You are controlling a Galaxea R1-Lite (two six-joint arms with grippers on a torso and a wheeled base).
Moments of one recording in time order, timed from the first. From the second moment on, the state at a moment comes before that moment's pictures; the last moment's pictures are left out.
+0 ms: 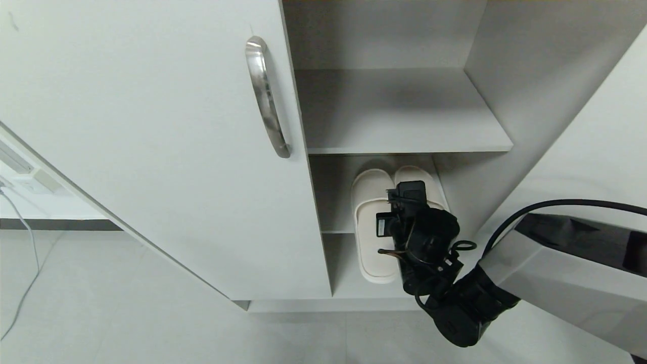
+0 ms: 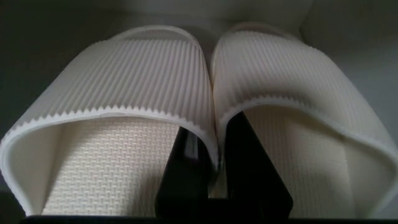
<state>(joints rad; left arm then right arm) 0.00 0.00 0.00 0.01 -0.04 0.04 0.72 2.29 -1.05 -1.45 -0.70 -0.14</state>
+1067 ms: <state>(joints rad) 0.00 0.00 0.00 0.00 -0.04 0.04 0.62 2.42 -1.55 -1.04 -0.61 -0.05</state>
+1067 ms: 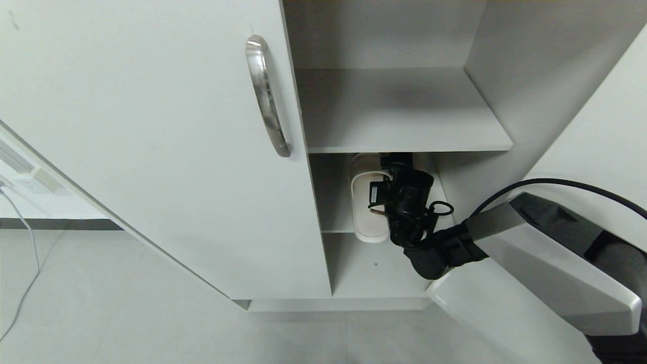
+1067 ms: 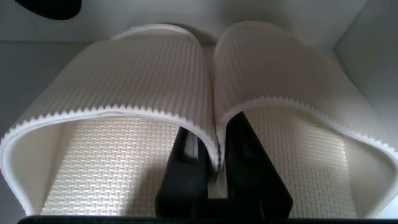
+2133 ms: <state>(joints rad) 0.00 0.00 0.00 0.00 -0.04 0.04 0.61 2.47 -1.71 -0.92 -0.61 -0.06</state>
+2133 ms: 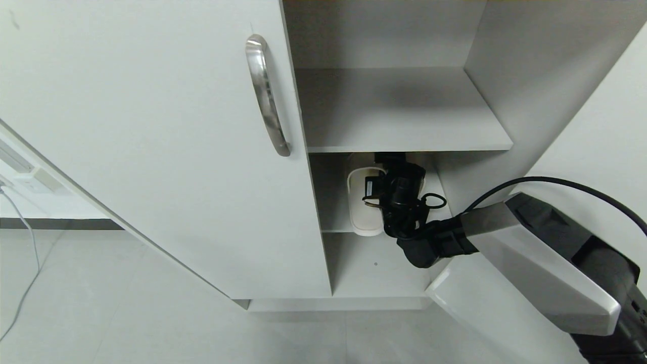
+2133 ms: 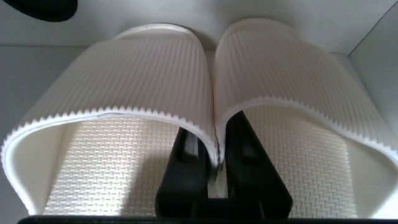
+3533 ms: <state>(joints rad) 0.00 0.00 0.00 0.00 -0.04 0.04 0.77 2.12 -0.93 -1.29 -0.62 -0.05</state>
